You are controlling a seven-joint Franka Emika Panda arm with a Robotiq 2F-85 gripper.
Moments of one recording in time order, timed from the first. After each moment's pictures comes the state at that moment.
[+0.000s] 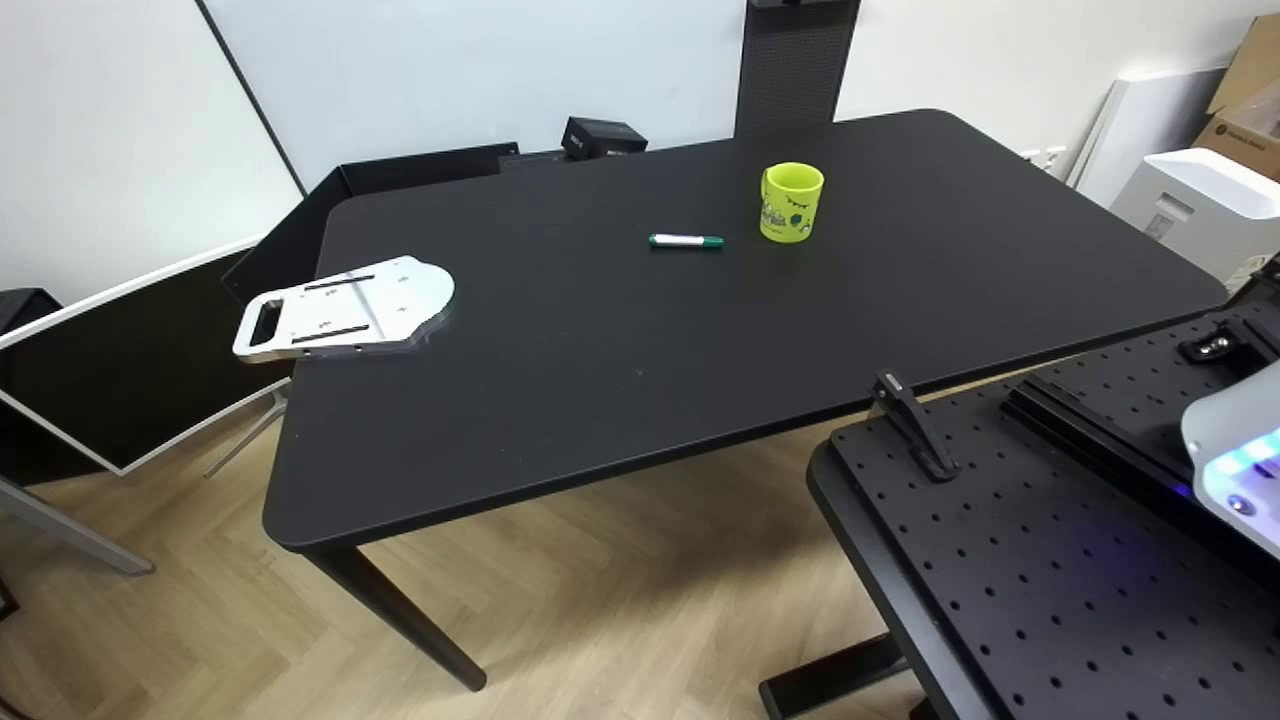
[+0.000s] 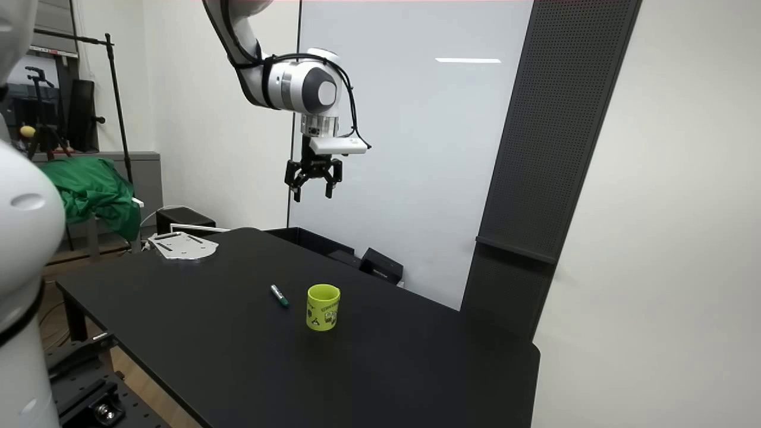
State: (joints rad) arm 0.09 0.23 0.14 -1.97 0.04 2.33 -1.02
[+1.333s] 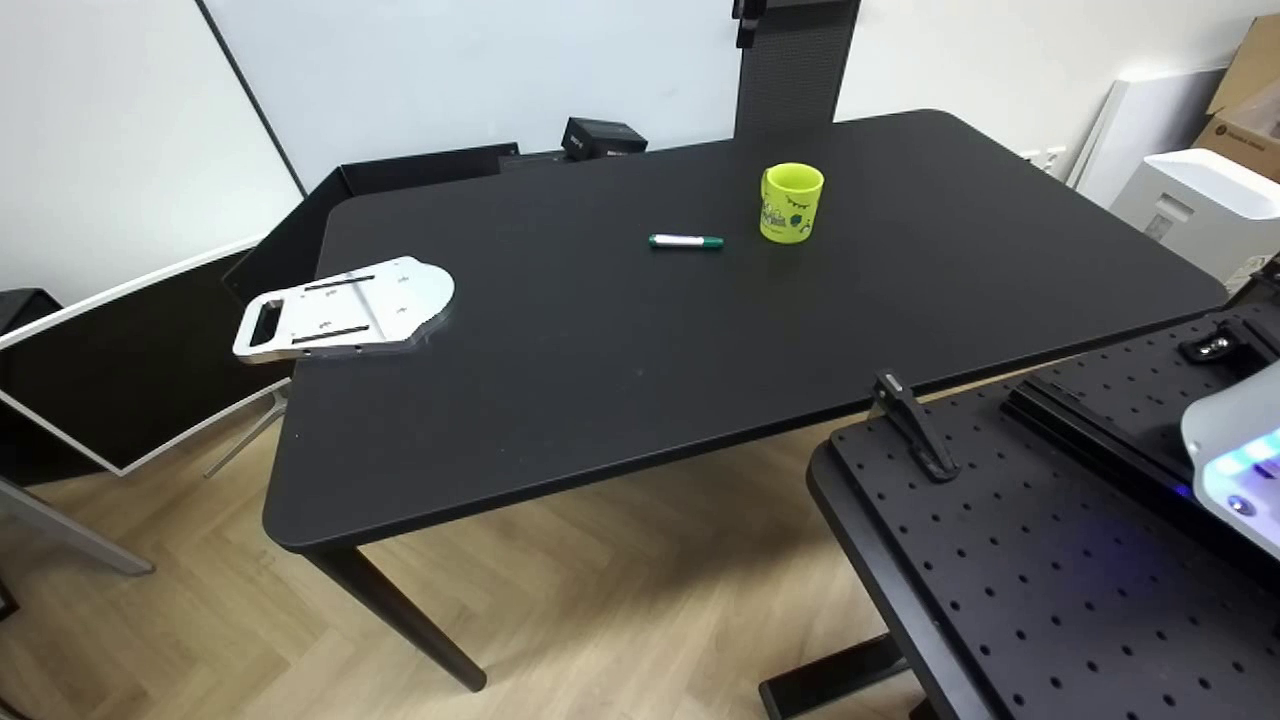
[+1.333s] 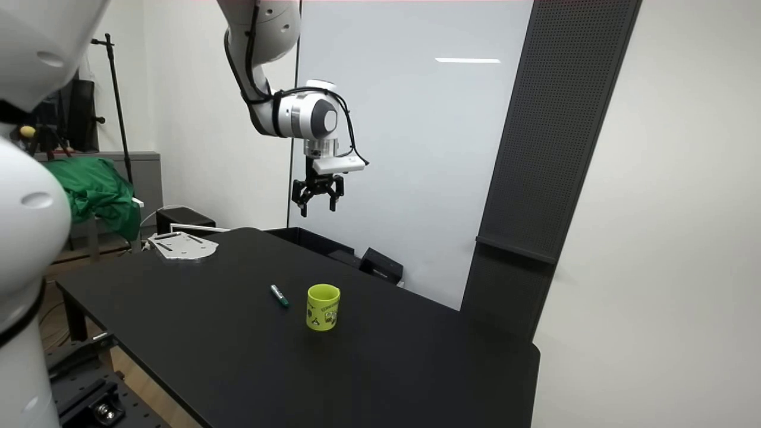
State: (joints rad) arm 0.13 0.48 0.14 -1.77 -0.09 2.37 -0.90
